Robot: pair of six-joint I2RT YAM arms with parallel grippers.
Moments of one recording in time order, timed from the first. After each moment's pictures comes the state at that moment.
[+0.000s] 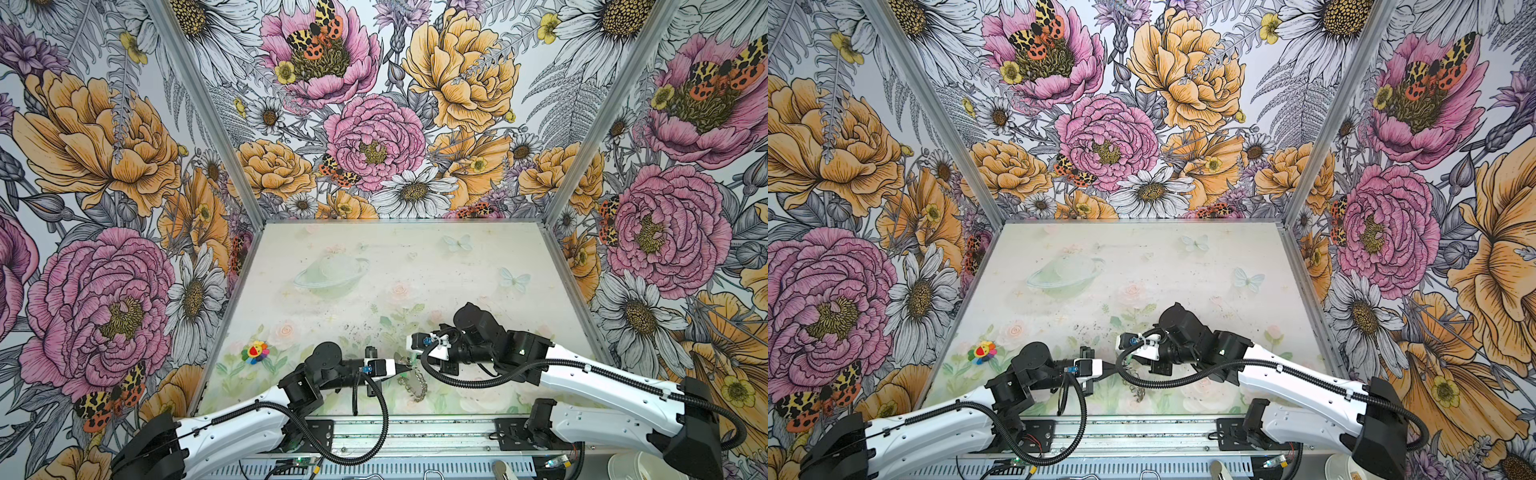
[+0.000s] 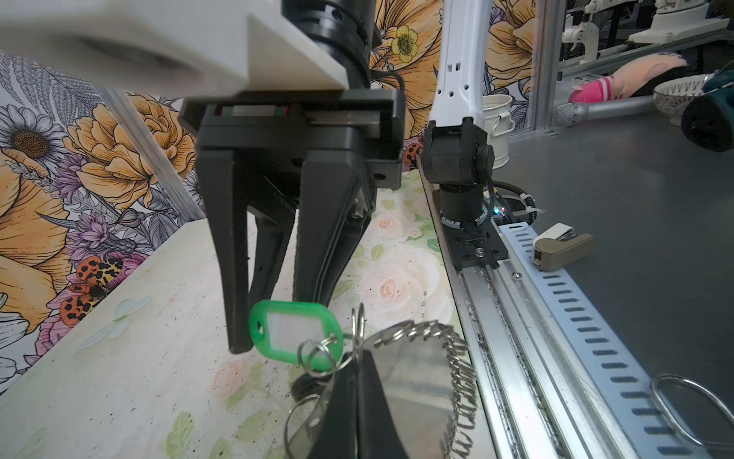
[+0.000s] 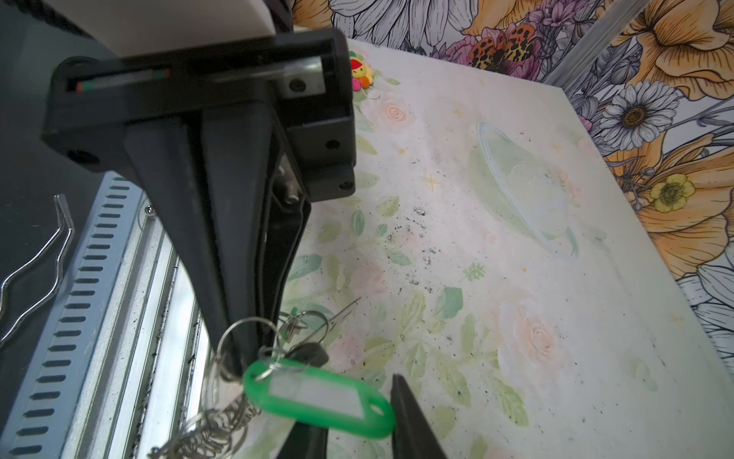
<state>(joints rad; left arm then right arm) -0.93 0.78 0.17 0.47 0.52 0.33 1.00 1.05 0.78 -0.37 -0.27 -0.48</state>
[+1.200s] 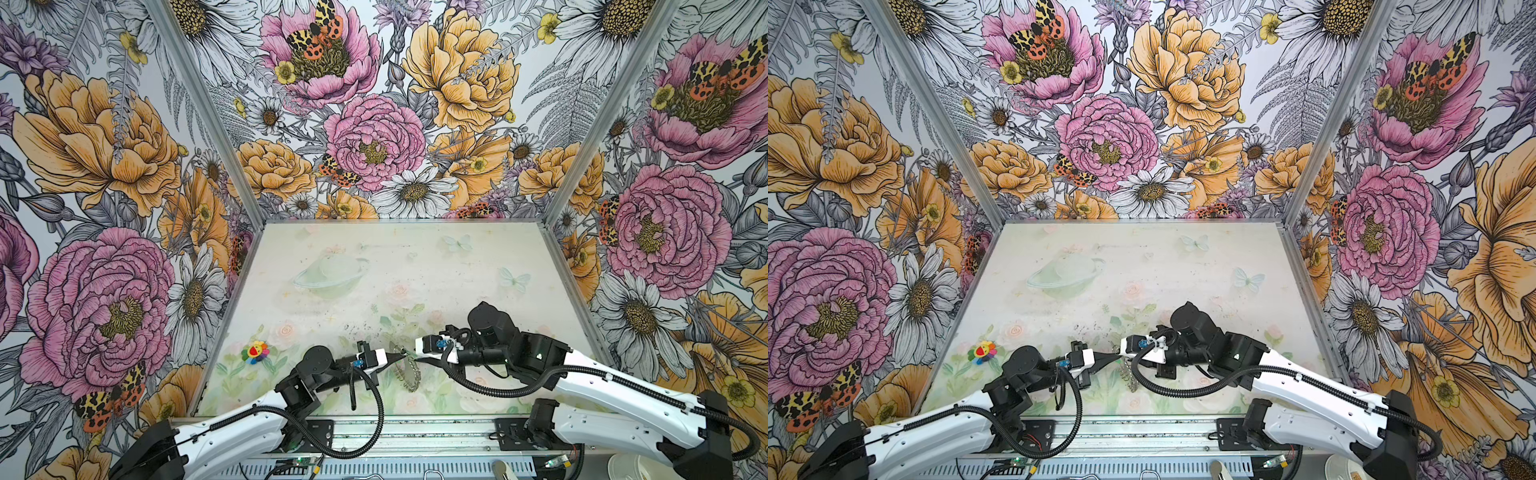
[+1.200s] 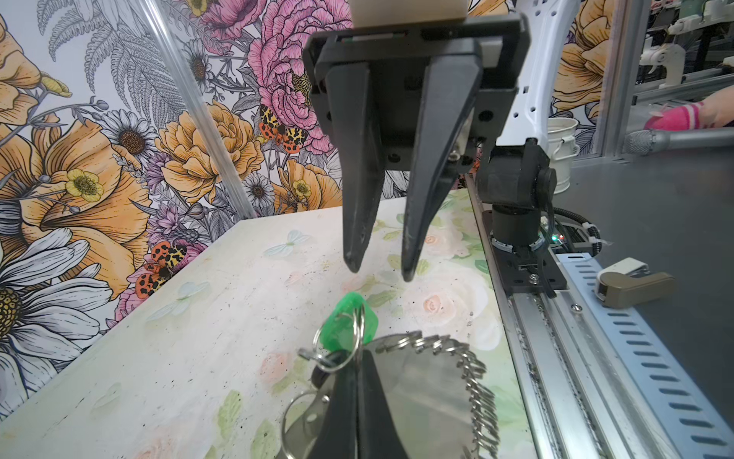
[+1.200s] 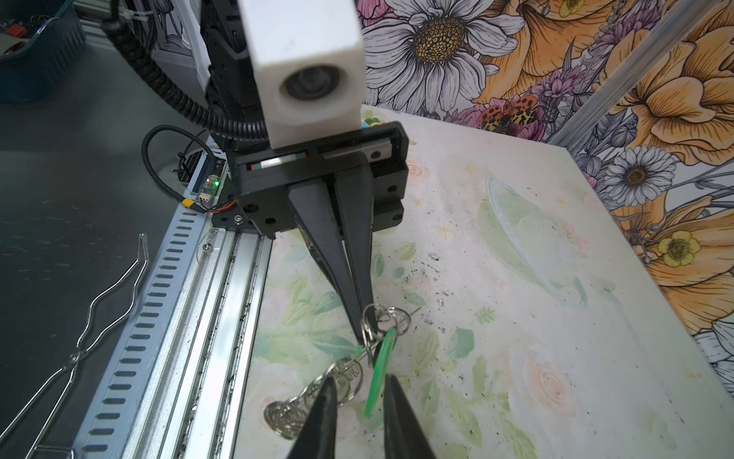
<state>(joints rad) -0.89 0.74 0.12 0.58 0.41 0.25 1.00 0.95 0.79 -0.39 -0.39 -0.47</state>
